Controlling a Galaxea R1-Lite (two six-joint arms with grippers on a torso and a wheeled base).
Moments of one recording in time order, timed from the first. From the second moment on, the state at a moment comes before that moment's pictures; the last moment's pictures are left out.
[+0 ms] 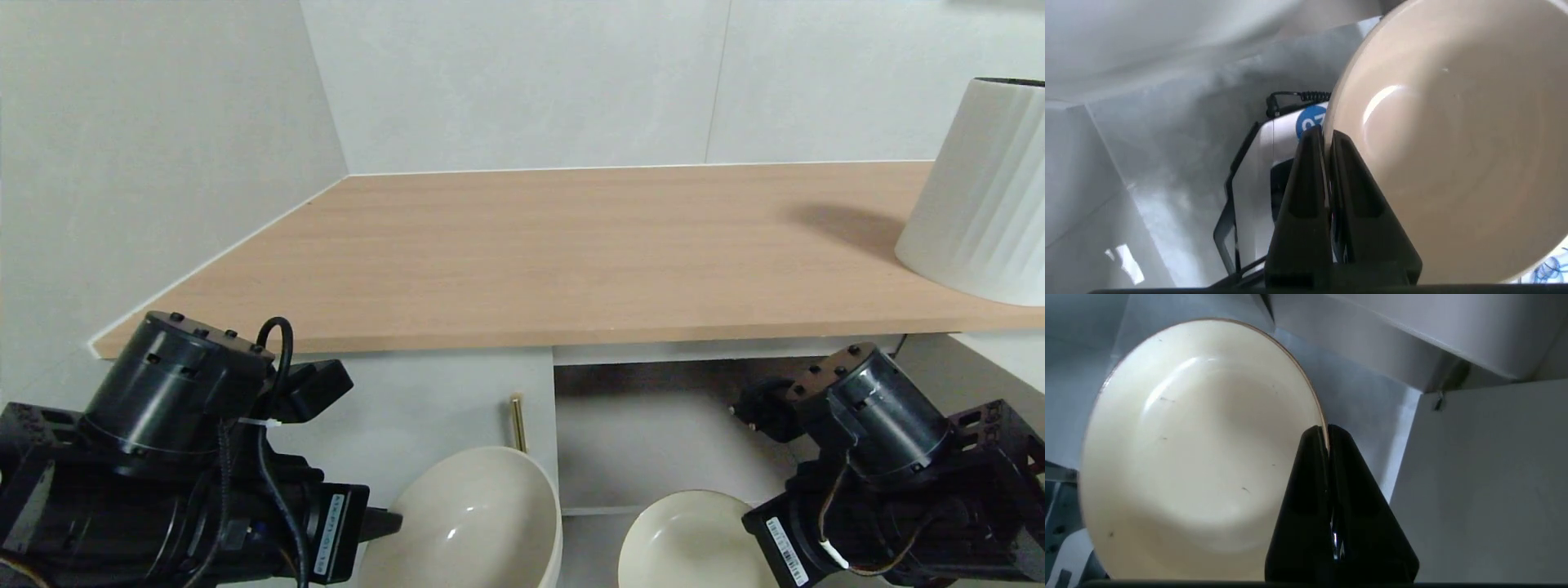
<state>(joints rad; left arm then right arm) -0.54 1.40 -0.77 0.26 -0.14 -0.41 0.77 1.58 -0.83 0.21 -0.19 0.28</state>
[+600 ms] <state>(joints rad) -0.54 1.40 -0.77 0.26 -0.14 -0.41 0.77 1.59 -0.83 0.21 -0.19 0.28</state>
